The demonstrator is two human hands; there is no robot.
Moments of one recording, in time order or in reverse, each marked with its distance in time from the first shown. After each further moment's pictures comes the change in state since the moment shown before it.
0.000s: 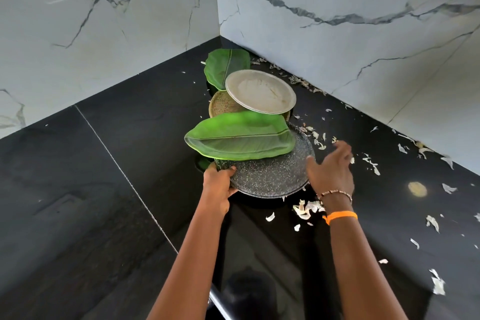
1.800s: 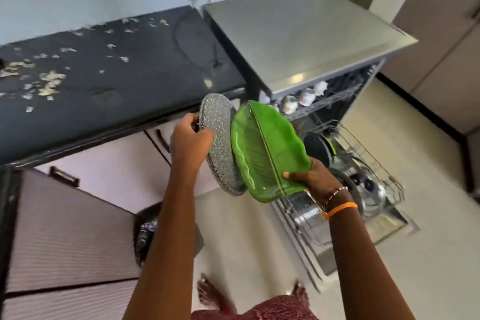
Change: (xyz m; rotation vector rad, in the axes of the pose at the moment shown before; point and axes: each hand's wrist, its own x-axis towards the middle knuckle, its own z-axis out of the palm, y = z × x) left_hand -0.449 -0.268 -0.167 1.006 -0.995 0.611; right_hand -0.680 0.380 -0.080 1.090 0.460 0.447
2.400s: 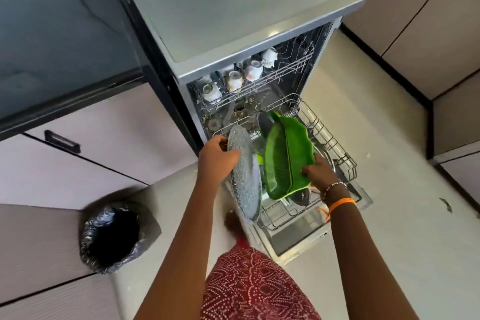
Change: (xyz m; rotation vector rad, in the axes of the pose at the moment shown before) left_hand -0.054 0.006 0.259 0.164 -0.350 -0.185; right_hand 0.040 0.016 -0.219 -0.410 0.383 0.265
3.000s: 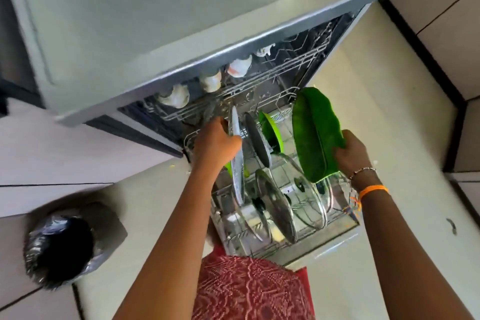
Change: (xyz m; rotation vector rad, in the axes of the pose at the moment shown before) left_hand 0.210 0.051 0.122 0.312 -0.073 -0.124; right_hand 0.243 -0.030 -0.064 -0.367 0.082 -0.098
